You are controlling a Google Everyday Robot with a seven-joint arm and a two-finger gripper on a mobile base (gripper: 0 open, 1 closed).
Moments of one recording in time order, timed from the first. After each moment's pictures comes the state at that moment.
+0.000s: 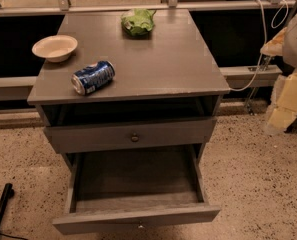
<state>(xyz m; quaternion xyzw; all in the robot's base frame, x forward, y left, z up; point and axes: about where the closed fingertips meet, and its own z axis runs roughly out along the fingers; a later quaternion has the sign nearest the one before) 0.438 -0.217 0.976 -0.60 0.78 -0.03 0.16</state>
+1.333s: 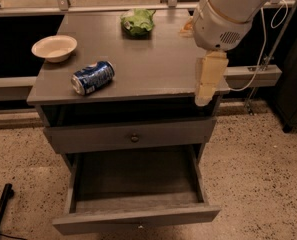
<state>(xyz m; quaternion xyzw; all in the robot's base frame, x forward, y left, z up) 0.527 -0.092 0.960 -0.75 0.63 -0.02 0.19</state>
